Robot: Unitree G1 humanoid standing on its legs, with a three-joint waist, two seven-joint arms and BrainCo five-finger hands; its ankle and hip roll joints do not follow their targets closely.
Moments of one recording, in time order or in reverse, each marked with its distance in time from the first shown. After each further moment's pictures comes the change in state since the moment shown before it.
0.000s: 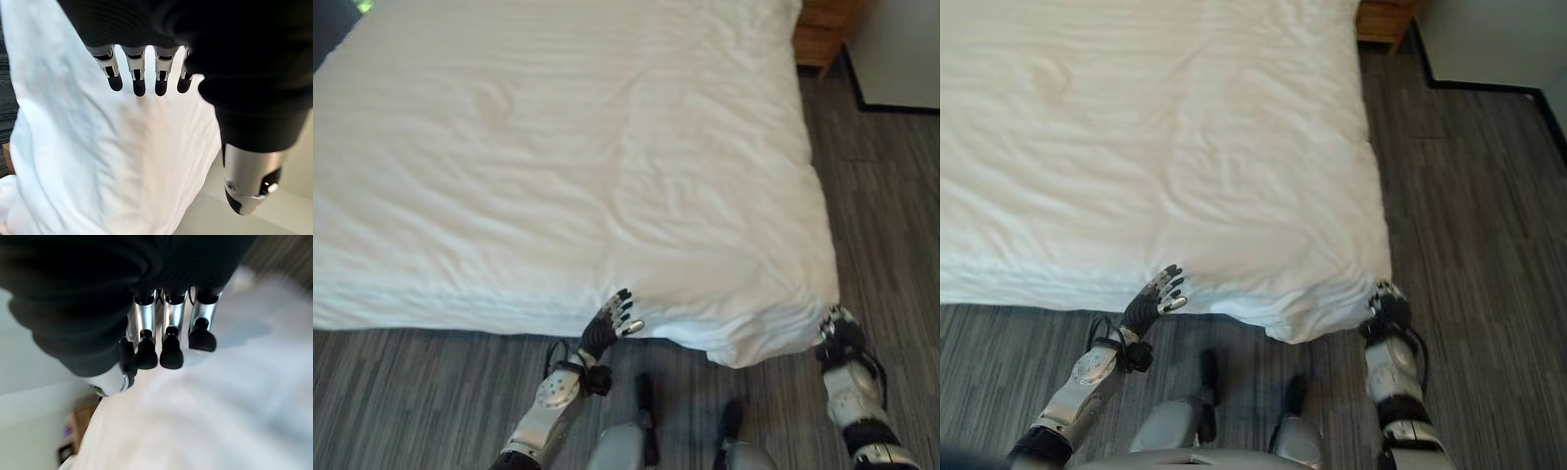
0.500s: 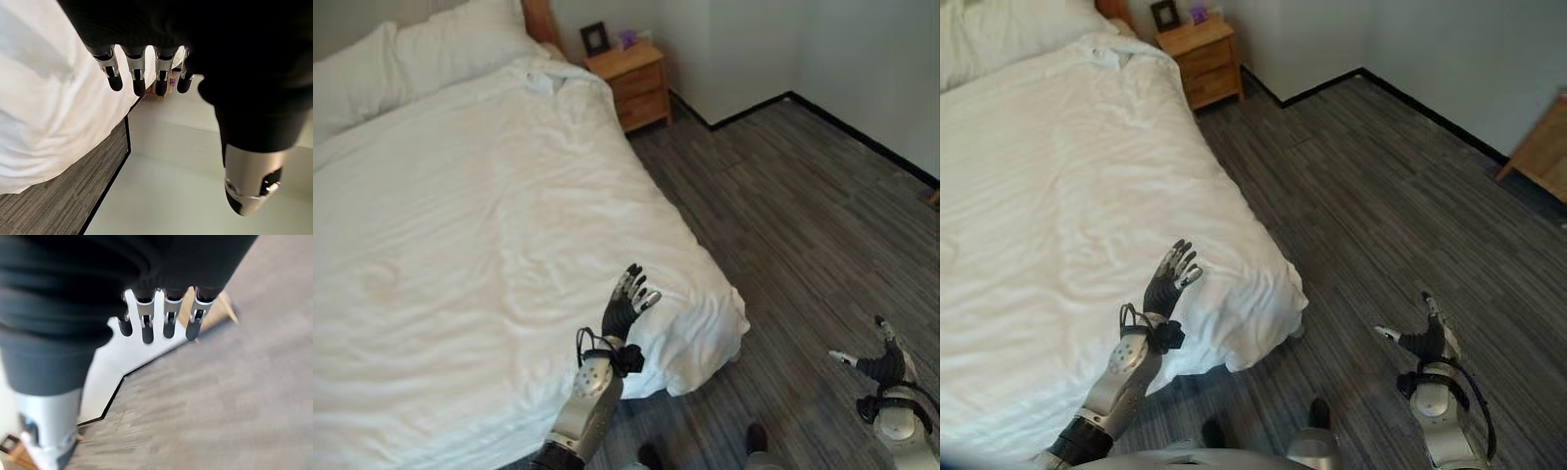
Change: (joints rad) left arm -0.083 -0.188 -0.085 -0.043 -0.011 -0.065 0.236; right arm 0.270 -0.174 0.084 -0.505 -1.059 0.194 -0.338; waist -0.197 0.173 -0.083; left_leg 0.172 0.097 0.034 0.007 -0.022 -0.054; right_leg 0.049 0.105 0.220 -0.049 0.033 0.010
